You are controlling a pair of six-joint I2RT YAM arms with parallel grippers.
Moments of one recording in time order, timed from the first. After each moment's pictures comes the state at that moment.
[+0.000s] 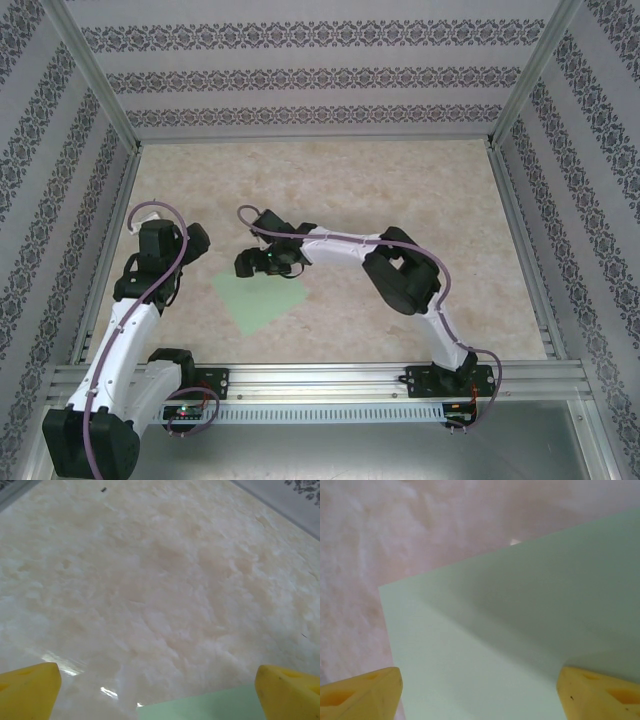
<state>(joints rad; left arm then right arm) -0.05 0.85 0.66 -0.51 -0.15 -0.59 0.92 2.17 1.54 -0.36 -0.29 0.69</state>
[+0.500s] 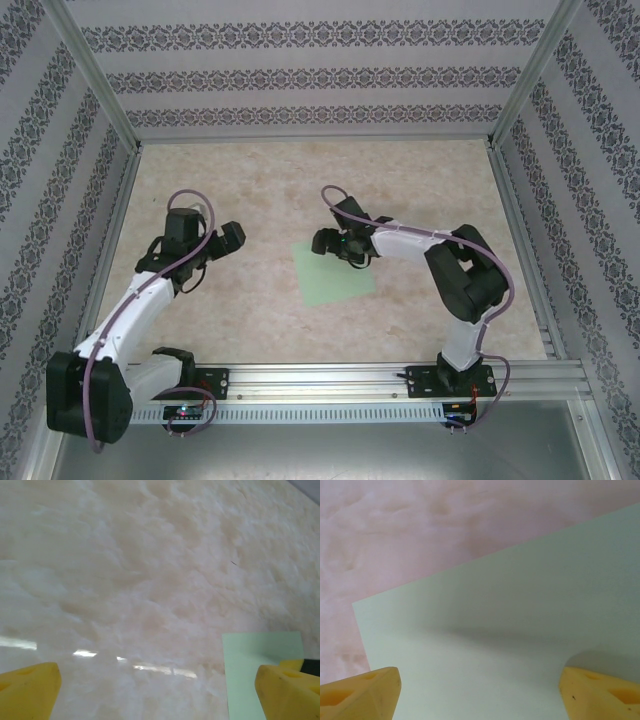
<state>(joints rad) -0.19 1.09 0.71 -0.38 0.12 -0.59 0.60 1.82 1.06 -0.30 -0.10 0.73</state>
